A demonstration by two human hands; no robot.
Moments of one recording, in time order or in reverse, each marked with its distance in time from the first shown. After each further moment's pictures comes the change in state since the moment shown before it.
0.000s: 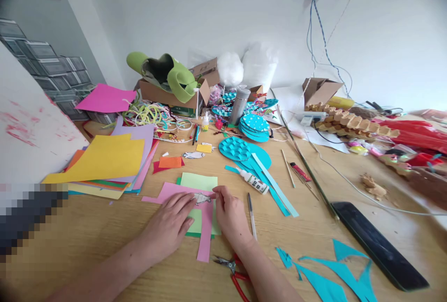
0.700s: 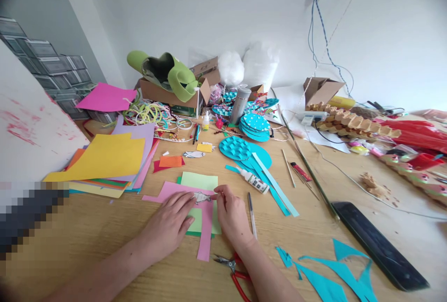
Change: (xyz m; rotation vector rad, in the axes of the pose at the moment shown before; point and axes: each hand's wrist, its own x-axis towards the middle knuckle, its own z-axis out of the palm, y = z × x) left_hand 0.000 -0.001 0.001 -0.005 -0.009 -0.009; right_hand -0.001 0.001 -0.001 0.024 0.011 0.036
